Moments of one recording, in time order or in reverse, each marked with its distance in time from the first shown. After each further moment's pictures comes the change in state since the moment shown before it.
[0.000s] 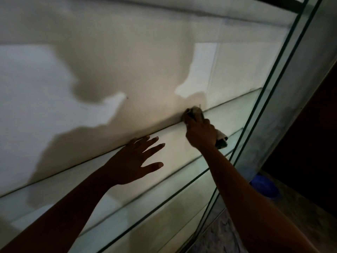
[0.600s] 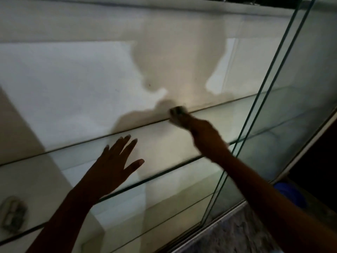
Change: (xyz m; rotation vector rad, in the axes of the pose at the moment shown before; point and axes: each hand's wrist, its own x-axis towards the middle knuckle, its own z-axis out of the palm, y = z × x) left_hand -0.125 0.046 -0.009 -0.038 0.071 -0.481; right_hand -0.081 -0.008 -0.019 0.471 -0.050 -0.423
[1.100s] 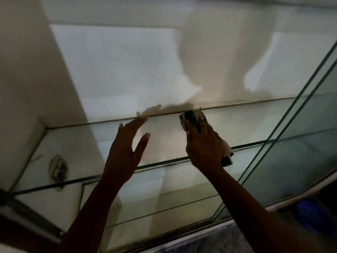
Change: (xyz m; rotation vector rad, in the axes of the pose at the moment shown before) left_hand -0.046 0.013 0.005 -0.373 0.703 -0.074; right_hand -0.038 -0.076 0.043 -0.279 0.082 0.070
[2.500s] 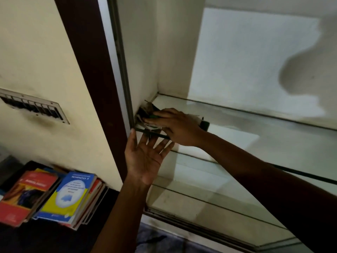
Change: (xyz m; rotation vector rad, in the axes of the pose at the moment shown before) left_hand -0.107 -0.029 -0.082 -1.640 0.722 -0.834; right_hand -0.015 -0.213 0.024 0.309 -0.486 -1.246
